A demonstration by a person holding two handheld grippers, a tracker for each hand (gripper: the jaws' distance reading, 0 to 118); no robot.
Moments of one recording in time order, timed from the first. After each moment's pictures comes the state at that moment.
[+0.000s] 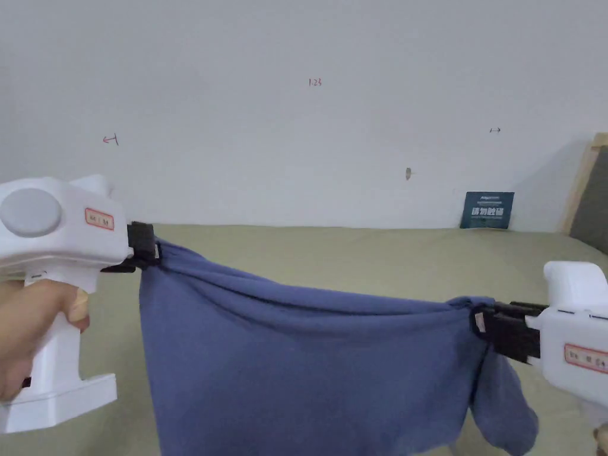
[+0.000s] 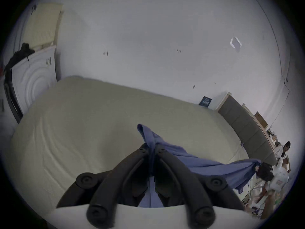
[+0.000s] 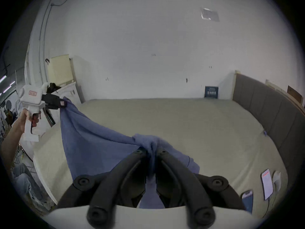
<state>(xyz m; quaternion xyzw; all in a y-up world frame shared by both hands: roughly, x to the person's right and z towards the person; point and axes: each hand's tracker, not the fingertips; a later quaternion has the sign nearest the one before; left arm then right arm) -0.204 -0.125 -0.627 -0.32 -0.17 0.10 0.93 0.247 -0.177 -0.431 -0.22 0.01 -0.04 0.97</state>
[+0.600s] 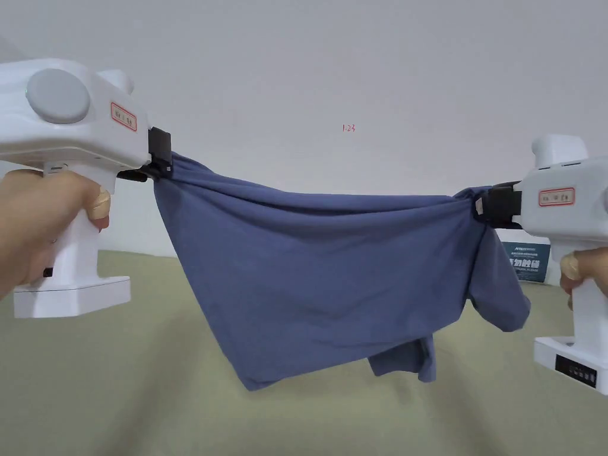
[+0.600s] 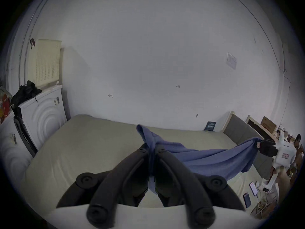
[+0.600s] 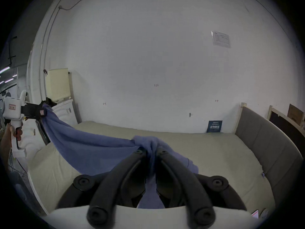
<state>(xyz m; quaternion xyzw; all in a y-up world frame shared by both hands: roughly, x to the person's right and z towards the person) -0.213 -0.021 -0.666 -0.20 -0.13 0.06 0.97 0.251 -0.053 -0.573 -0.15 0.00 -0.02 0.99</state>
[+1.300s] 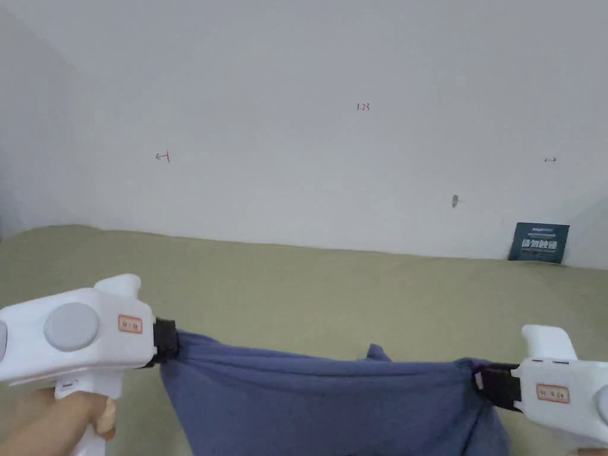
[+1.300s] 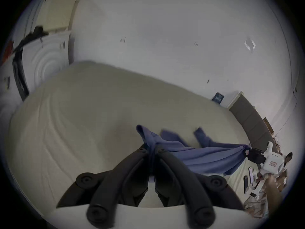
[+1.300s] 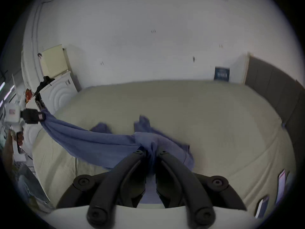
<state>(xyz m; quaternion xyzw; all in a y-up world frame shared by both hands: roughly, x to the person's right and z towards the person) -0.237 -0.243 -0.603 -0.37 -0.11 0.13 0.91 0.259 -0.275 -0.515 -0.32 0.02 -0.08 0.94</state>
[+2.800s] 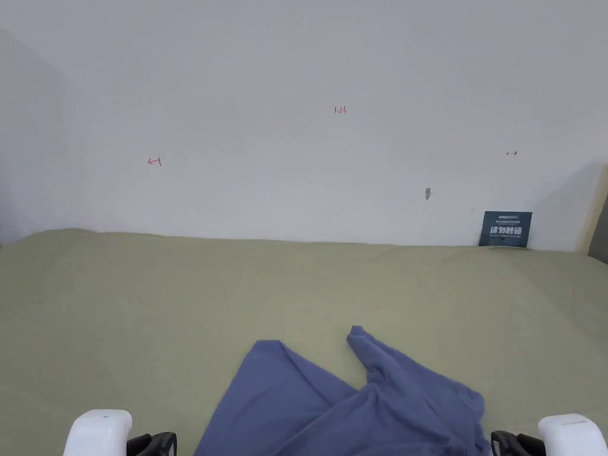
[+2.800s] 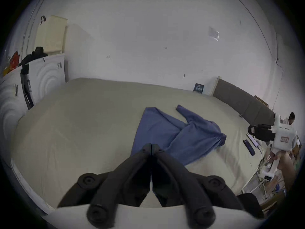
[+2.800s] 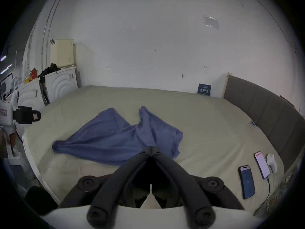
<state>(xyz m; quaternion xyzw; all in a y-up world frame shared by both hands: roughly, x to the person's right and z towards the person) -0.239 -0.279 -0.394 -0.27 -0.17 0.05 0.95 0.192 -0.281 -0.312 -0.23 -0.03 0.01 0.97</state>
